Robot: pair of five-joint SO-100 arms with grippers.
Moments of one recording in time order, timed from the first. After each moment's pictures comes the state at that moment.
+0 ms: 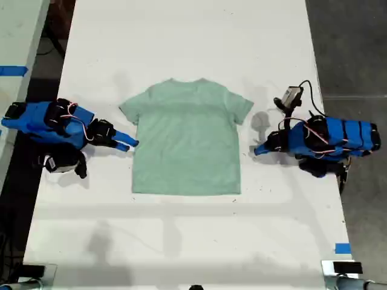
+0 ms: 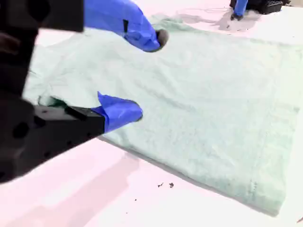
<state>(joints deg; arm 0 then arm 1) 1.8 205.6 184.3 61.1 -7.0 5.2 200.6 175.2 77.5 -9.8</state>
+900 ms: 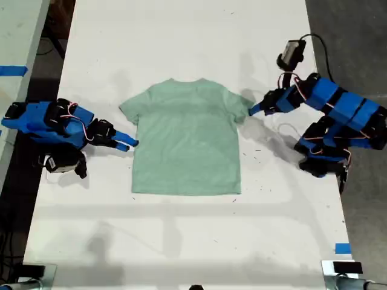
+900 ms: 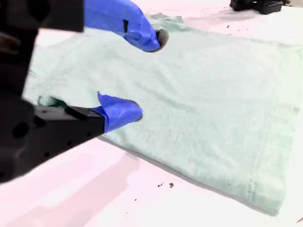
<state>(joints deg) 1.8 205.6 184.3 61.1 -7.0 41.8 141.9 129.6 76.8 -39.7</state>
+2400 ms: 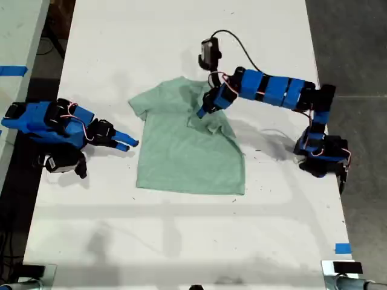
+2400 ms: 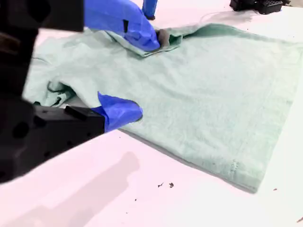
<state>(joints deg) 1.8 205.6 184.3 61.1 -7.0 25.6 80.5 68.6 74.8 -47.2</state>
